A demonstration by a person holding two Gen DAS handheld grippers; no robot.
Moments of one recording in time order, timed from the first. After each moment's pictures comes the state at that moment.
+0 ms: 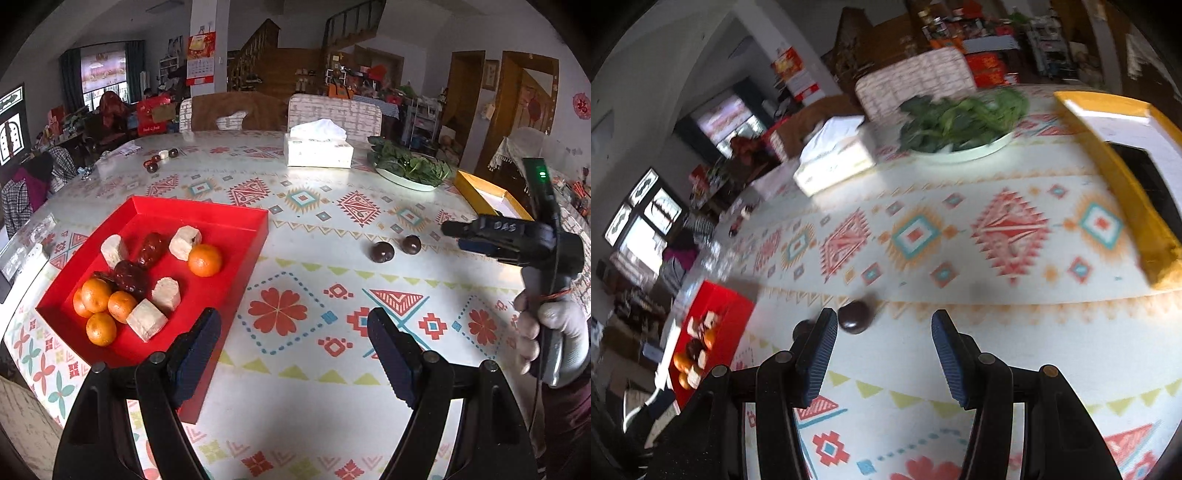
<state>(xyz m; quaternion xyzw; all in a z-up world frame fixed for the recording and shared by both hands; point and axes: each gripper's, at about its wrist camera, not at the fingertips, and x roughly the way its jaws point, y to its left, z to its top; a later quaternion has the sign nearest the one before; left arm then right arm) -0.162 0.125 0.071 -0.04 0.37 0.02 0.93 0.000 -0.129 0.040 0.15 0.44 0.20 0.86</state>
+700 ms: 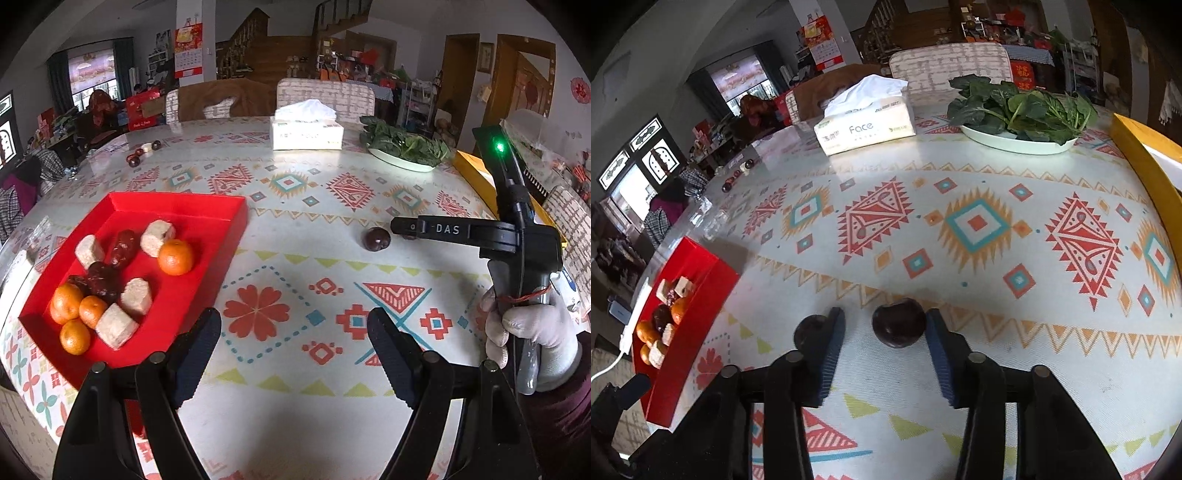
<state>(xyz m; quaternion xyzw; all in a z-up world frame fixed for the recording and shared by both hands) -0.136 0.108 0.054 -0.02 0.39 0.01 0.92 0.017 -0.065 0.013 0.06 0.44 0.21 0.87</state>
